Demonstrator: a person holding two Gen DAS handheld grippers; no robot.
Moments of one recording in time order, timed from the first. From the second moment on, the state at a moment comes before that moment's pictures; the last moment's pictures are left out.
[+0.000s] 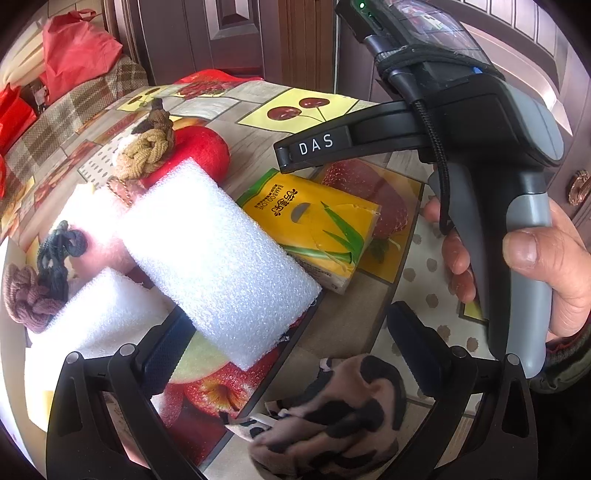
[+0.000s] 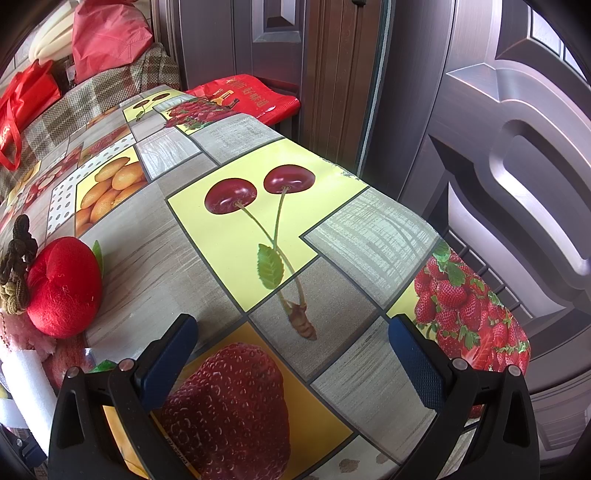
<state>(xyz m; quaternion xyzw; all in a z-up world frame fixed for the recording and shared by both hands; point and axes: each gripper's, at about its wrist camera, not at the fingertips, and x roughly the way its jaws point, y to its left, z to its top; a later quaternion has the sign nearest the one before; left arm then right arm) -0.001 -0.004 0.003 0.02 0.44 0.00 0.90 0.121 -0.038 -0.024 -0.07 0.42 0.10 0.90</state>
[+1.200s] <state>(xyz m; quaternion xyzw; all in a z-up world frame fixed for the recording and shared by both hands) -0.107 0.076 0.007 -0.12 0.40 0.14 0.90 0.073 -0.052 0.013 -0.07 0.28 0.46 0.84</state>
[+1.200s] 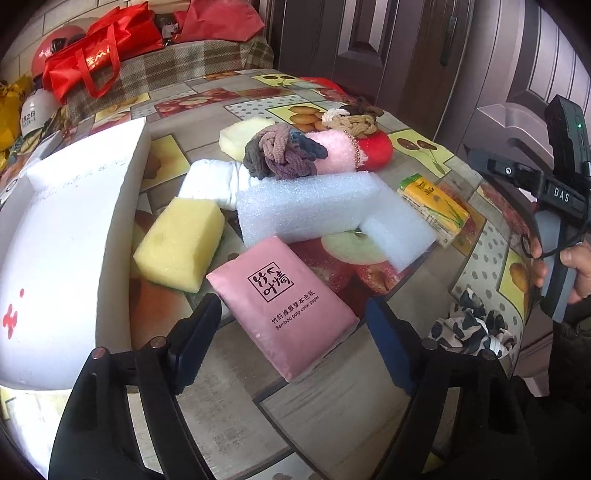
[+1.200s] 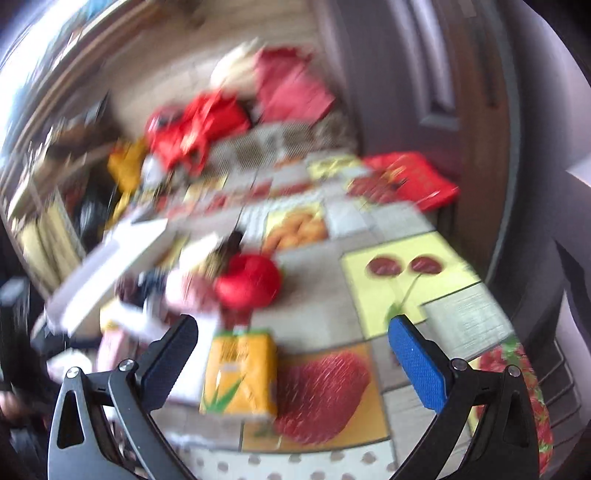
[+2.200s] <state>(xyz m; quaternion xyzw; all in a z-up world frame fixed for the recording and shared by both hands) -0.081 0.079 -0.002 -0.09 0.43 0.14 0.89 0.065 -0.025 -0.023 -0.20 0.35 0.45 0.80</state>
